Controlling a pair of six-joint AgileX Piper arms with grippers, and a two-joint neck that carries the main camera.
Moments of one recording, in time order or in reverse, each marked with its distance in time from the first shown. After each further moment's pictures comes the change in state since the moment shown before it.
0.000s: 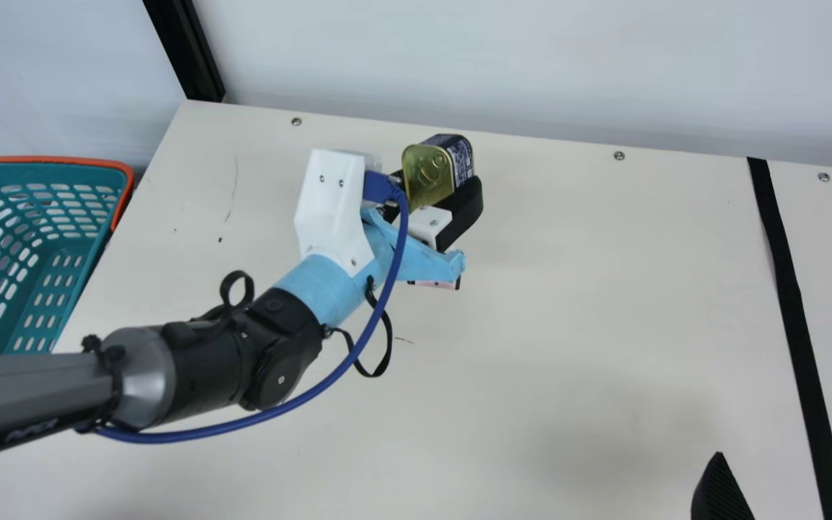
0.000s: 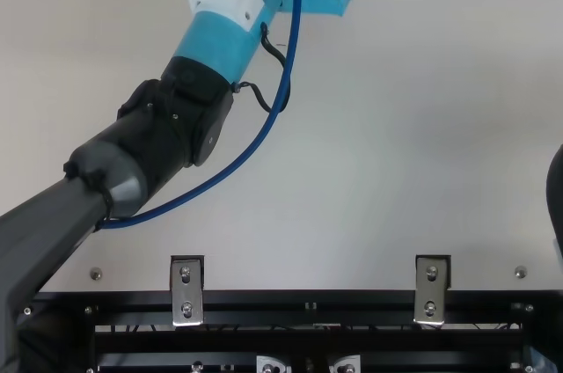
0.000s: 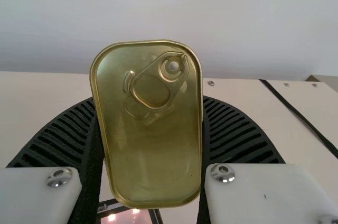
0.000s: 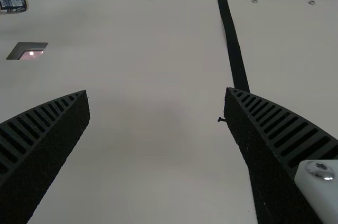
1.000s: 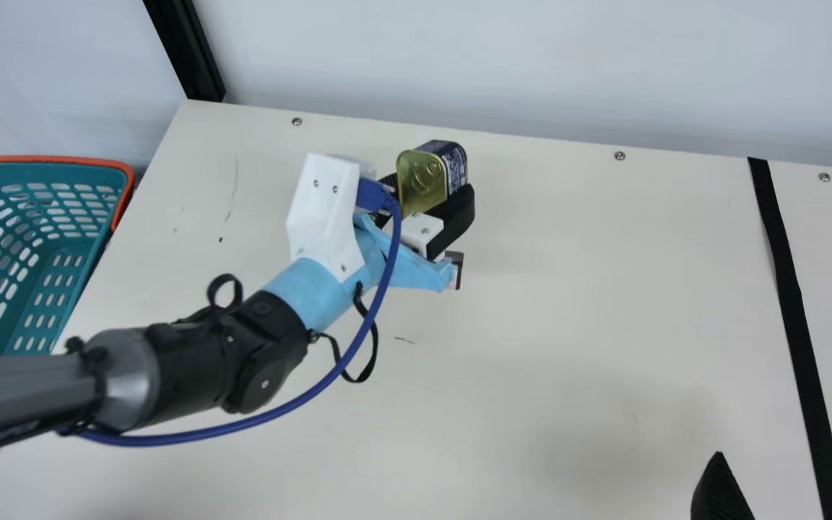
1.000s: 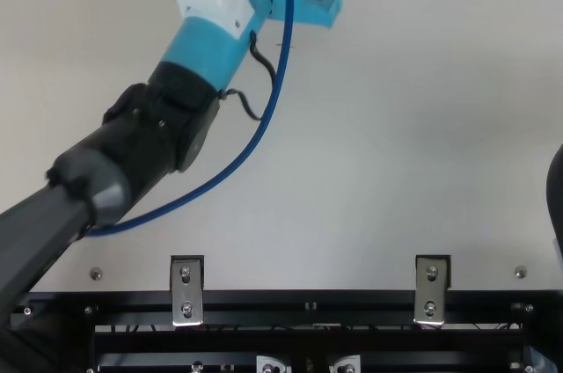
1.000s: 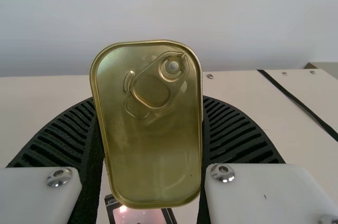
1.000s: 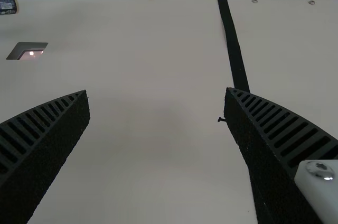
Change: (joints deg) left arm 1.5 -4.2 4.1 6.2 0.9 -0.3; right arm 0.0 0.0 0.0 0.0 0.0 0.0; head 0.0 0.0
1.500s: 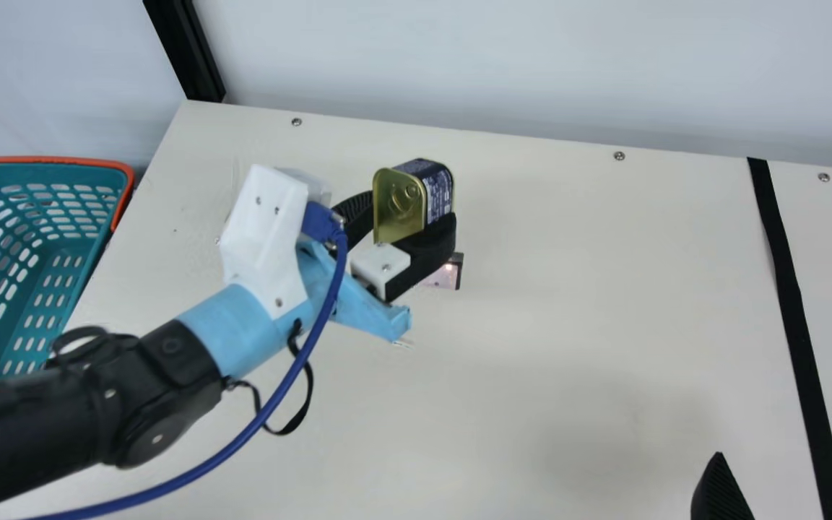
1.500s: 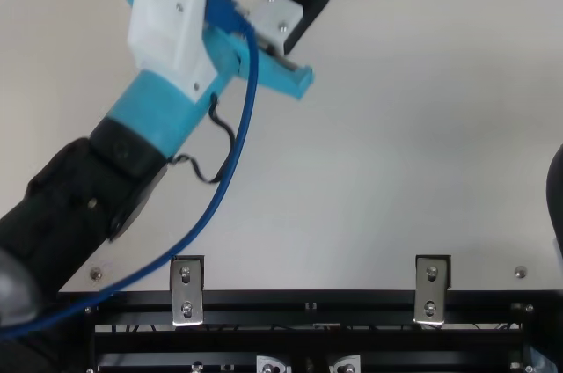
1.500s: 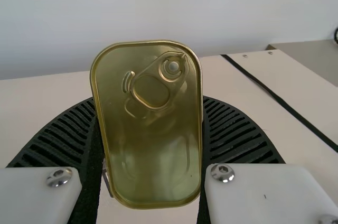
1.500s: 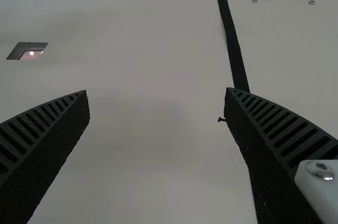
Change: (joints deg) left arm 0.2 -17.1 9.4 12.6 8.3 -7.8; right arm 0.0 0.0 0.0 0.0 0.0 0.0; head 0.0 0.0
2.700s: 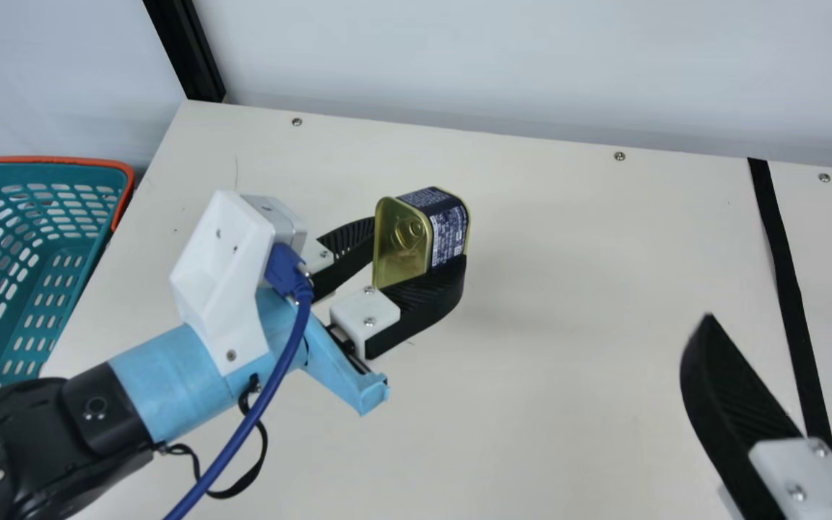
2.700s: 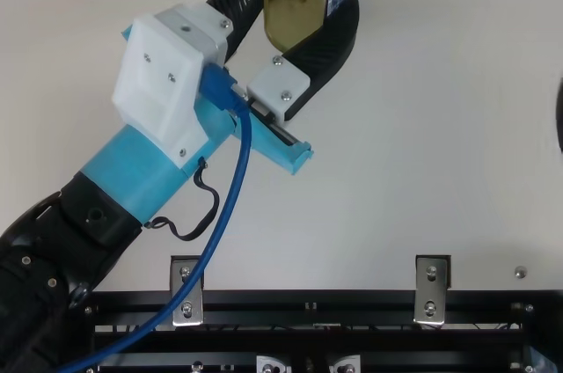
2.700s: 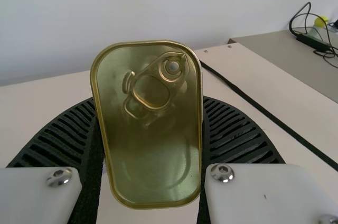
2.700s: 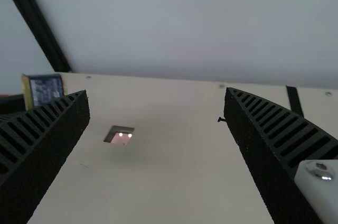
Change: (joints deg) left arm -2.8 -10.1 2.6 7.6 5.9 -5.6; right arm 13.3 21.7 -20.0 12.3 -12.9 -3.2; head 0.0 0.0
